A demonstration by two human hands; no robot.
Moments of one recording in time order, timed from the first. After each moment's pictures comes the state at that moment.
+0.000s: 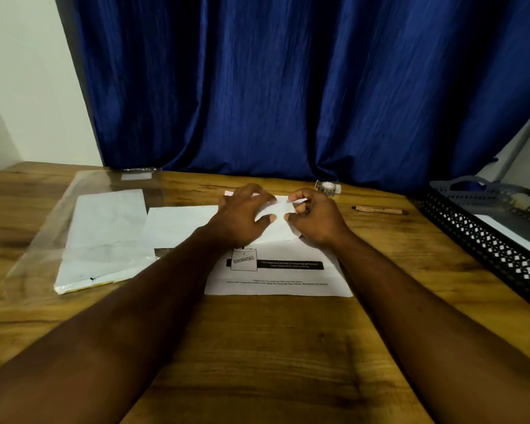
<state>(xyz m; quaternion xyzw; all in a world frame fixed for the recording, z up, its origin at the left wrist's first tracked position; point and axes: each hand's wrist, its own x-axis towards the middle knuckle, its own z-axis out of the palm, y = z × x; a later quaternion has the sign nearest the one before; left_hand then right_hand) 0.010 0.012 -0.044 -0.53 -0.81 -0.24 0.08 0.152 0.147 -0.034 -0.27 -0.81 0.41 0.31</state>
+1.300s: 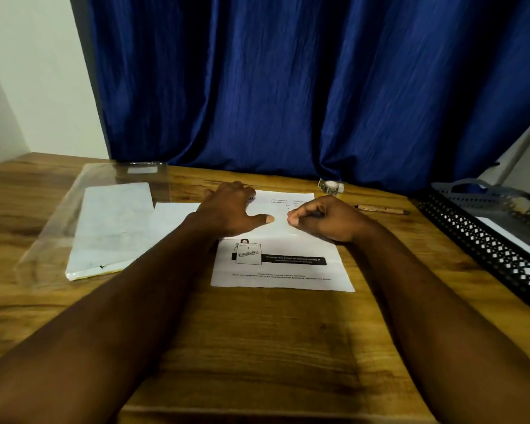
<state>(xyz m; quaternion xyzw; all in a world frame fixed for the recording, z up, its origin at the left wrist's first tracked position) 0.001 -0.010 -0.025 -0.47 -0.86 -0.17 0.07 0.180 0.180 -0.019 -0.15 -0.92 0.35 0.12</state>
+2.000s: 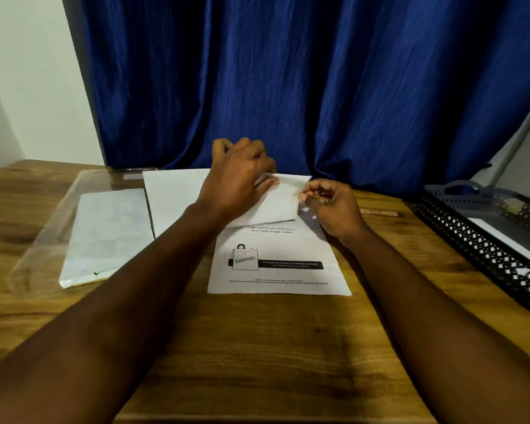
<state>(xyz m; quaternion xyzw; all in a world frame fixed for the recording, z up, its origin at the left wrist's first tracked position) 0.031 -0.013 0.030 -0.56 -0.69 -0.25 0.38 0.170 0.174 -0.018 -0.17 -0.80 0.41 0.40</state>
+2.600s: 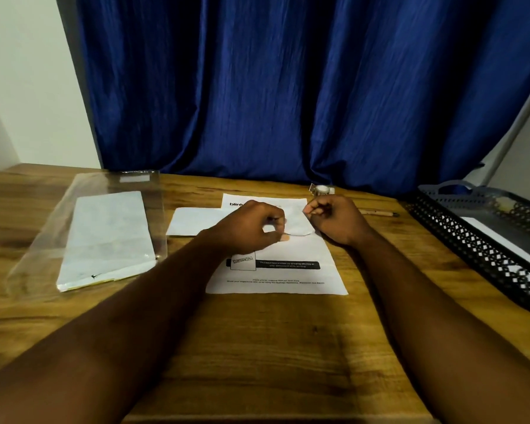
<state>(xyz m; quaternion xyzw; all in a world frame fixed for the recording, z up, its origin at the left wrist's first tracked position) 0.051 0.001 -0.021 -0.60 -0.74 -0.30 -0.04 0.187 0.201 -0.029 -0.21 -0.89 0.29 0.28</state>
